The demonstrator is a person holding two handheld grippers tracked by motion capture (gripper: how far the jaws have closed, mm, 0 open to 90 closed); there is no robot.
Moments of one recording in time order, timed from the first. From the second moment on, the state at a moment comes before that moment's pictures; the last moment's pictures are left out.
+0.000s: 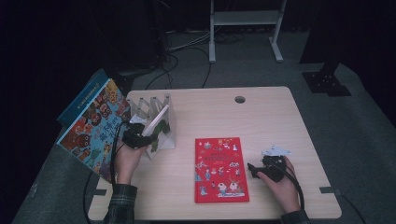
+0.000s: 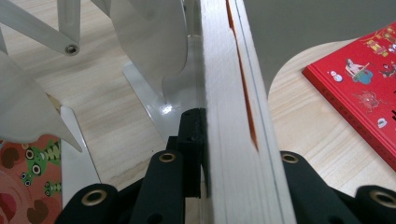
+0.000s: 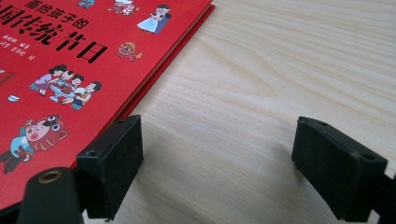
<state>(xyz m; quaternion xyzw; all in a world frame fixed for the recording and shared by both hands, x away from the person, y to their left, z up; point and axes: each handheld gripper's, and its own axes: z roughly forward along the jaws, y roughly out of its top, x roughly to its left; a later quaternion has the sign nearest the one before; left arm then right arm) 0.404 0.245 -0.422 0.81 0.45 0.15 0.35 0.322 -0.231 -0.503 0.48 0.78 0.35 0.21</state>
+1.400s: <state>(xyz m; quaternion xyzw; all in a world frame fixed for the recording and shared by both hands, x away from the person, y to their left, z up) 0.367 0.245 -0.438 0.85 0.38 0.11 0.34 0.322 -0.231 -0.503 0.48 0.78 0.35 0.21</state>
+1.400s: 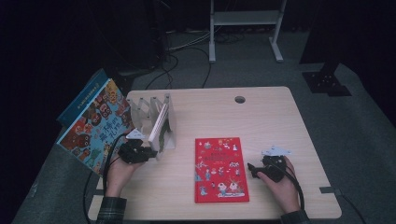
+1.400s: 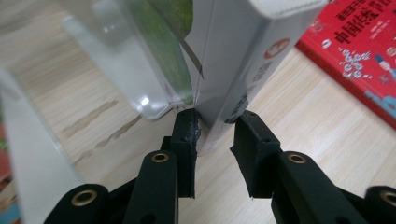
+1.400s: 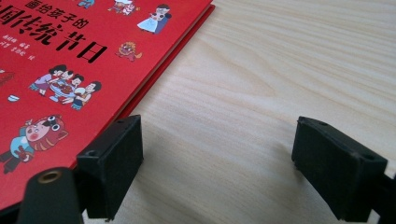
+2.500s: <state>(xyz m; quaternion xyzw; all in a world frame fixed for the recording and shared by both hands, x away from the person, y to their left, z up) 0.364 0.217 -0.438 0.87 0.35 0.11 0.34 0.322 -0.231 -0.503 0.48 0.78 0.34 0.21</state>
